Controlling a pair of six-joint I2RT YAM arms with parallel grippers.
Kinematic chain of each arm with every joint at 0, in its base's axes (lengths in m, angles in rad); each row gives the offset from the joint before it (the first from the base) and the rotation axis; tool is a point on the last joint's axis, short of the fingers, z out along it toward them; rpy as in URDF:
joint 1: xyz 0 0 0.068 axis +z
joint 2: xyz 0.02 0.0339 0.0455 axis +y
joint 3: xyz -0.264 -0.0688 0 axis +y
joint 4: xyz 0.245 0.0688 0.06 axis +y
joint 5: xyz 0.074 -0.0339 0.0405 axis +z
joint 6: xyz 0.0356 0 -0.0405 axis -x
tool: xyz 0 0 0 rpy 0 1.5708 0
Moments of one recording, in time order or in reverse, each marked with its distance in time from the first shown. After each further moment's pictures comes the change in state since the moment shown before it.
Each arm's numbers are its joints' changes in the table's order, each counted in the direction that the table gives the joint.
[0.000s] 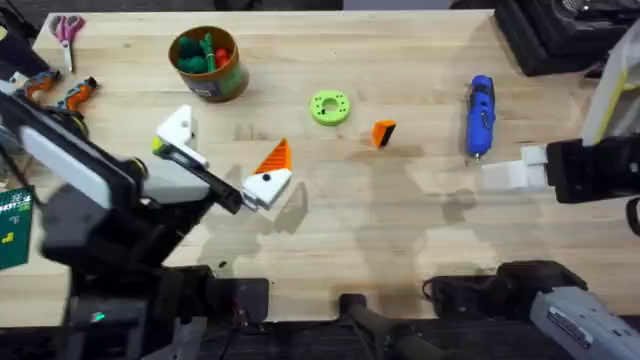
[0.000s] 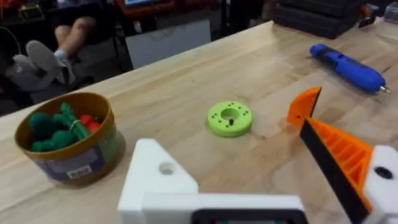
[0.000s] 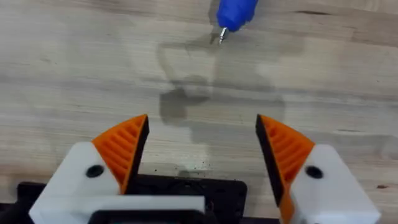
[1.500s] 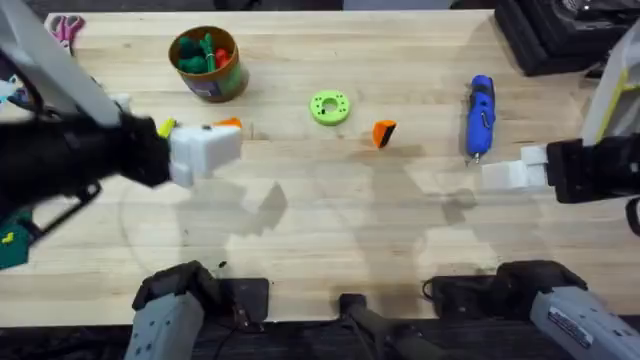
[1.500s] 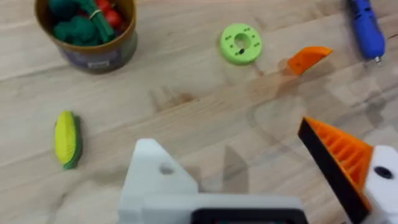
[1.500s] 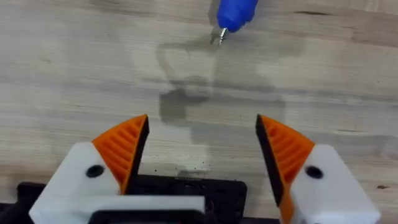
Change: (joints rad) left arm 0.298 0.609 -0.783 0.931 -0.054 -0.264; right arm 0.000 0.000 0.000 0.000 0.000 0.000
